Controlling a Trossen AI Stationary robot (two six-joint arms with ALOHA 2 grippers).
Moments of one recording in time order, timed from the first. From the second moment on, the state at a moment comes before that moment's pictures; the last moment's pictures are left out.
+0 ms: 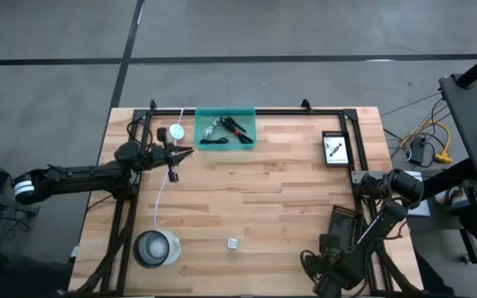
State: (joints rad) left arm 0.43 0.67 0.04 0.78 0.18 0.24; right arm 0.95 1.89 1.27 -0.97 0.01 1.07
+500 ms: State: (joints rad) left arm 0.43 0.67 0.05 0.78 0.18 0.24; right arm 0.96 1.89 1.23 -0.93 -0.03 1.06
